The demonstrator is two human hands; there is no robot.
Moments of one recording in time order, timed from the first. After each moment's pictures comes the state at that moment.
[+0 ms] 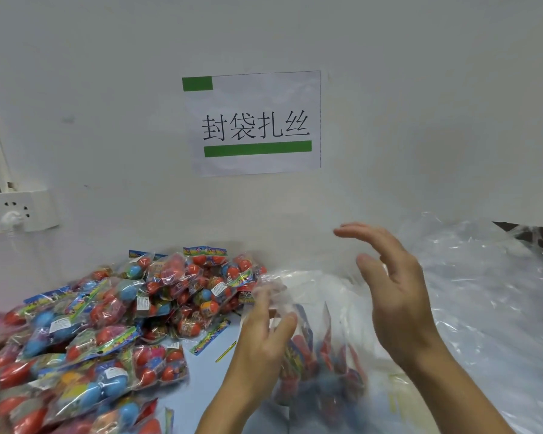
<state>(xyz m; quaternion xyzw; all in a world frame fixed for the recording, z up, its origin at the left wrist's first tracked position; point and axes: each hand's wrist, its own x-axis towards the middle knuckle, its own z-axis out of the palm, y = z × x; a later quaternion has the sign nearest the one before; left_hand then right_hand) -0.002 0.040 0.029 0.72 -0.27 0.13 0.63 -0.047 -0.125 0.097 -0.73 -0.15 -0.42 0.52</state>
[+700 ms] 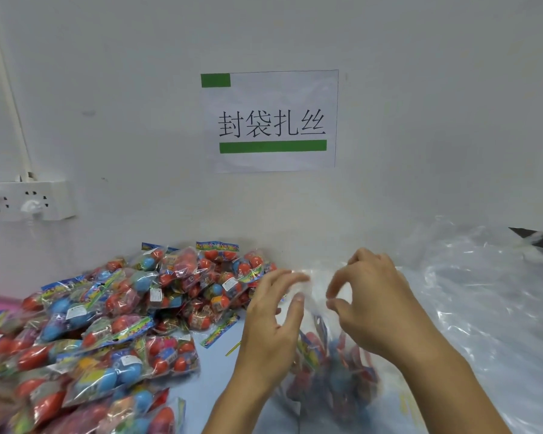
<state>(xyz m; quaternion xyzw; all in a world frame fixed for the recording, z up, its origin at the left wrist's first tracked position) -0.001 0.040 0.038 0.75 -0.25 0.27 0.55 -0.043 -0.104 0.103 -0.96 -0.02 -0.23 0.14</state>
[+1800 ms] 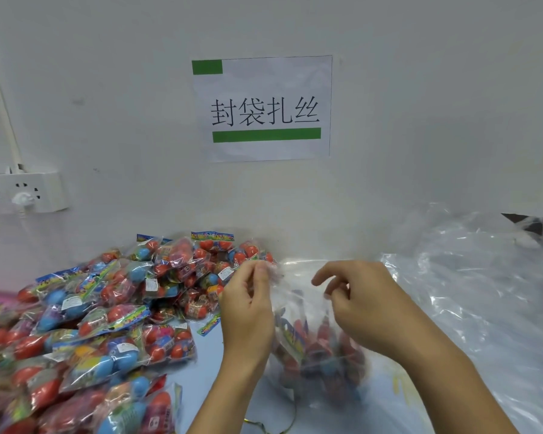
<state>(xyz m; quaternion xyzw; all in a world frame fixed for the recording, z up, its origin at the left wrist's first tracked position) 0.001 0.042 0.041 0.68 -0.15 0.33 0.64 -0.050 -0.110 0.090 -0.93 -0.06 -0.19 0.31</state>
